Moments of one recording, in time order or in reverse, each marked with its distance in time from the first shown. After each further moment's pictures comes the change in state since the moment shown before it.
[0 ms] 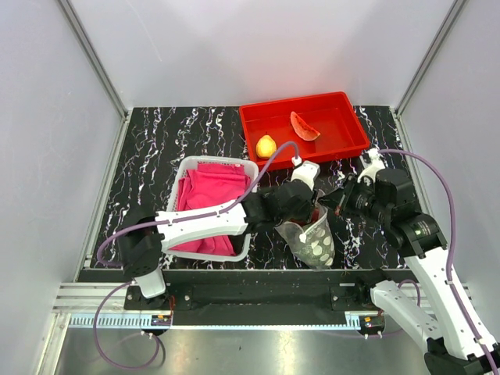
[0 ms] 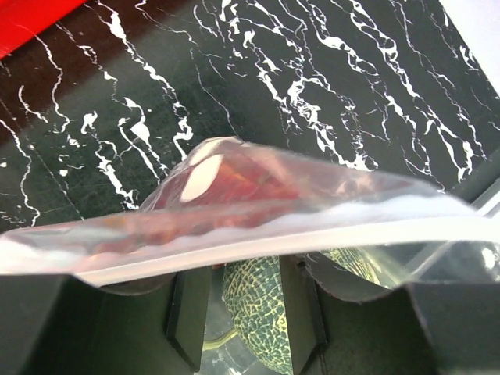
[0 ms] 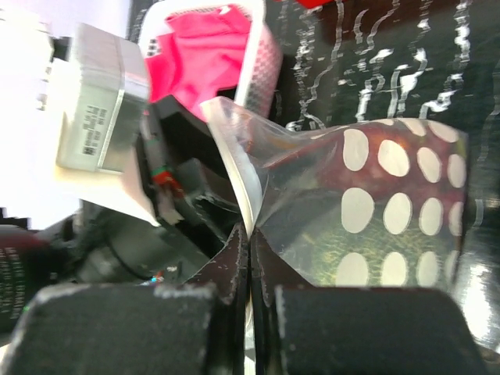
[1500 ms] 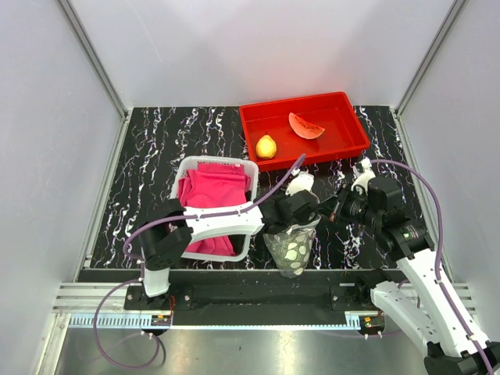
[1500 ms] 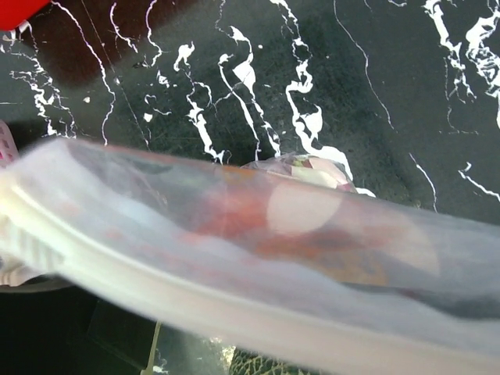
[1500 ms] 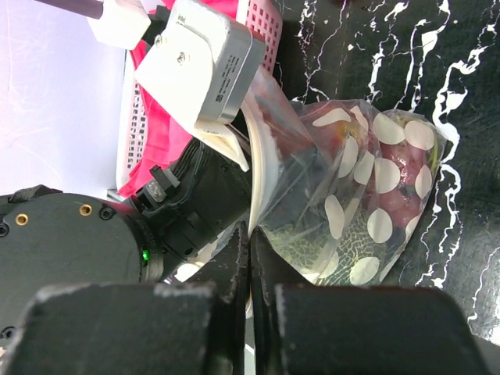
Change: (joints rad) left arm 0.011 0.156 0.004 -0.135 -0.190 -0.022; right arm -0.004 -0.040 -0.173 0.109 -0.072 0.074
